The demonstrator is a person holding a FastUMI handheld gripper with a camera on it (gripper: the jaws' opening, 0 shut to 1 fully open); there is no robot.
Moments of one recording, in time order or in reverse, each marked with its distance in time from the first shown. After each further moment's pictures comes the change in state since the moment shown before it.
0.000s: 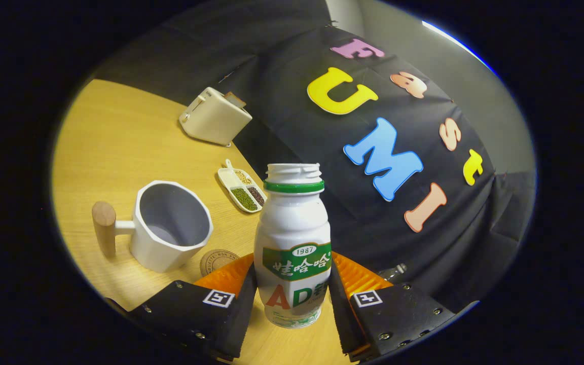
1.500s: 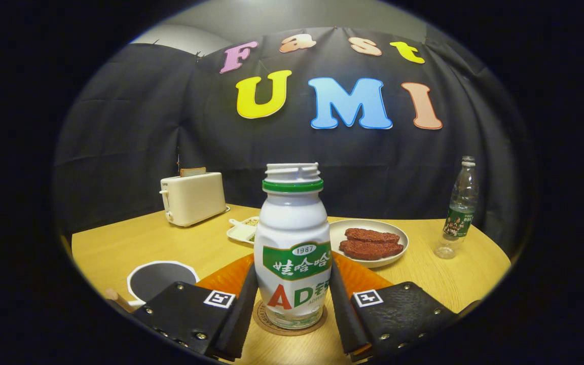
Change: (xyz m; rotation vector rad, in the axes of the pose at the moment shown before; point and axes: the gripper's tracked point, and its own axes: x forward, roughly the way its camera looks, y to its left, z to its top) arm 0.059 0.031 0.002 0.754 -0.119 0.157
